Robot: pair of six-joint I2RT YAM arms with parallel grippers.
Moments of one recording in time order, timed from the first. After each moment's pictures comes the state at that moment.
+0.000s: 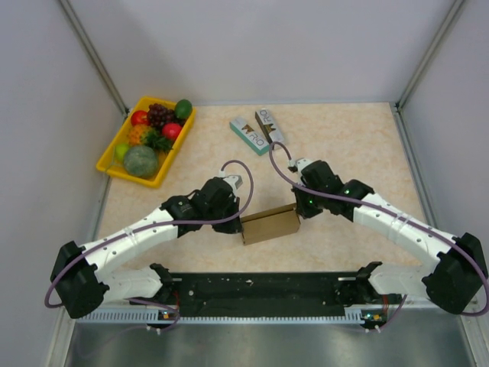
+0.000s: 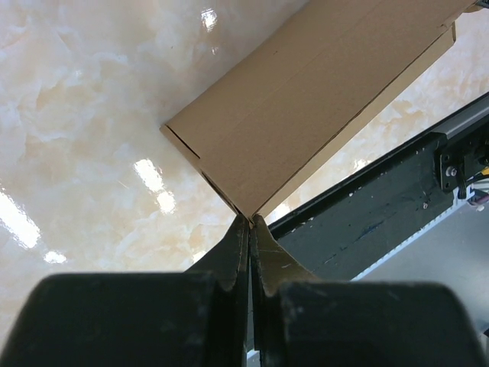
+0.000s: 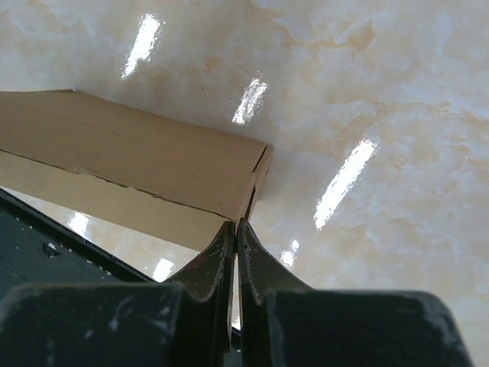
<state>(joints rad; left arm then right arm) -0.84 1.15 0.85 -0.59 0.12 -0.64 0.71 1.20 0.92 -0.65 -0.01 0.25</state>
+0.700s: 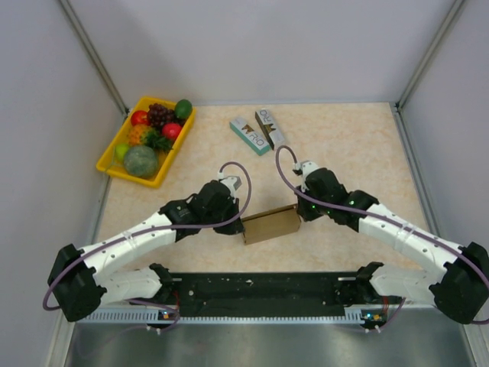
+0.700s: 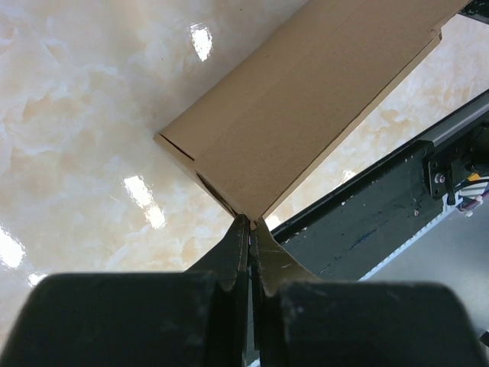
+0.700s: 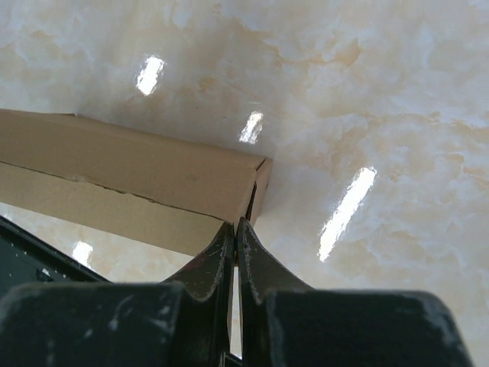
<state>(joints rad) -0.84 1.12 0.79 -0.51 0.12 -0.66 0.72 1.12 0.82 -0.54 0.03 0.27</state>
